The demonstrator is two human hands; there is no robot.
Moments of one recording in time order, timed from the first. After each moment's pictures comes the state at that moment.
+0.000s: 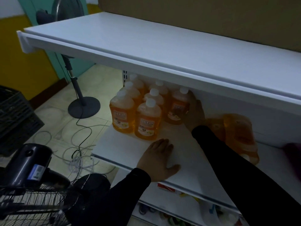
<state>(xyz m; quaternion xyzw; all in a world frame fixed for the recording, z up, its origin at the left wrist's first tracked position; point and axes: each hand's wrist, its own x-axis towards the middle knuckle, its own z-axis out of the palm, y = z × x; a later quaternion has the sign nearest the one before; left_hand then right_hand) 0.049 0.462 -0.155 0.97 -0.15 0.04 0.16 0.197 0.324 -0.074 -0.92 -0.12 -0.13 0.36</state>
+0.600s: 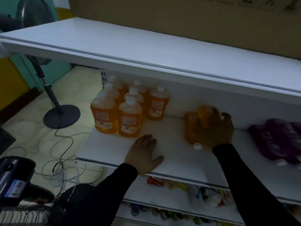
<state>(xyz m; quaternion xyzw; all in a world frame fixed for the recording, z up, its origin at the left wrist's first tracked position) 0.053 0.464 -0.164 0.98 -0.15 0.01 0.16 0.109 0.202 -0.062 -0.96 0.11 -0.18 0.18</state>
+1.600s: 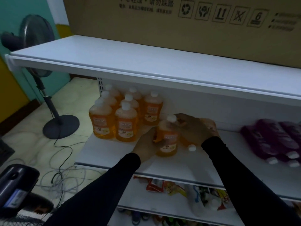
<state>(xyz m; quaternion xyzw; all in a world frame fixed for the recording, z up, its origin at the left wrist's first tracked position) 0.069 0.429 -0.098 0.80 -0.10 -0.06 0.59 0.092 0.243 -0.014 -0.95 -0.11 0.03 0.29</state>
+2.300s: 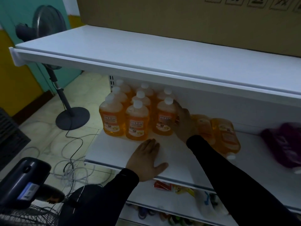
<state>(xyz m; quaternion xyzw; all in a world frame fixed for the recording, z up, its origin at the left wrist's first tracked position) 0.038 0.478 -0.155 0.98 -0.17 0.01 0.13 0.148 0.300 -0.086 -0.92 -0.13 -0.09 0.36</state>
